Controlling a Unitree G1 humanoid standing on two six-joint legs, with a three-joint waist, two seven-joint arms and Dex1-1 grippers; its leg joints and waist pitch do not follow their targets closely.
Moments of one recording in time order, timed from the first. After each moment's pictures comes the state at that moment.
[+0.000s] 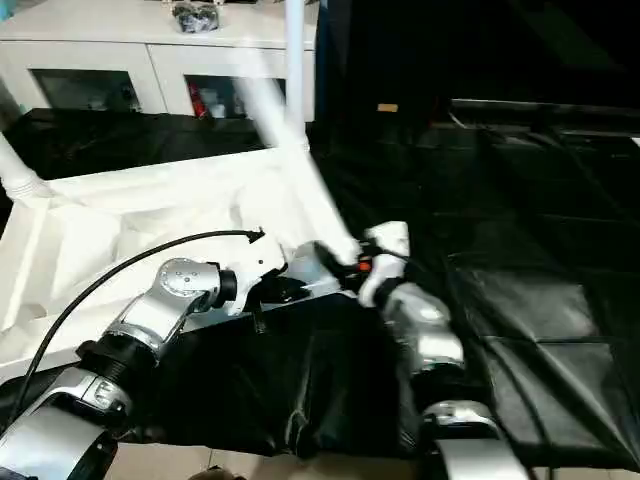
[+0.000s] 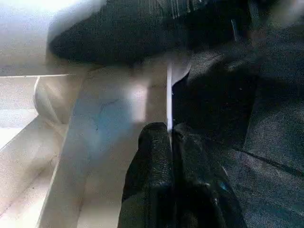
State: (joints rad) left arm -0.64 0.16 -0.26 0.69 0.09 0.06 -0.96; right arm -0.54 -0.04 -0.07 0.84 0.24 -0.07 0.75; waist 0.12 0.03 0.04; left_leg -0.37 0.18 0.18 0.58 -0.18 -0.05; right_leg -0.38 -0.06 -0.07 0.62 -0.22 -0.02
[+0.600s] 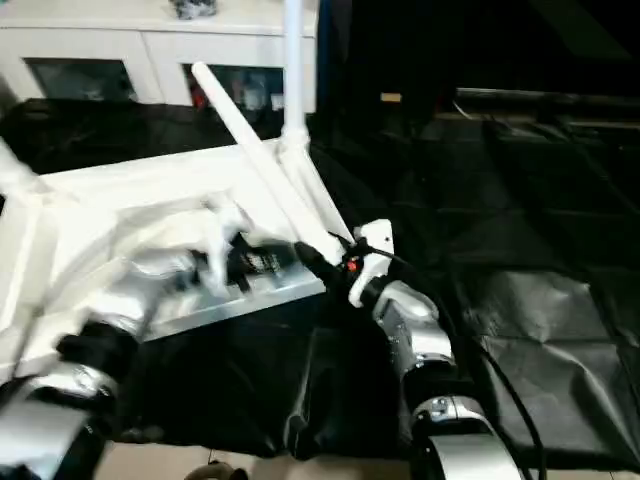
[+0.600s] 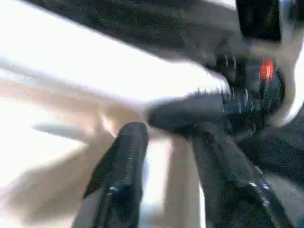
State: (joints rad) left arm -0.67 0.23 -0.06 0.64 -0.15 0.21 -1.03; right arm -0.55 -0.07 -0.08 0.85 0.26 -0.08 0.79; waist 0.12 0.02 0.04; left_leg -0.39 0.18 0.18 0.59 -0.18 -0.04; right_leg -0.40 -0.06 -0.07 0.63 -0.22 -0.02
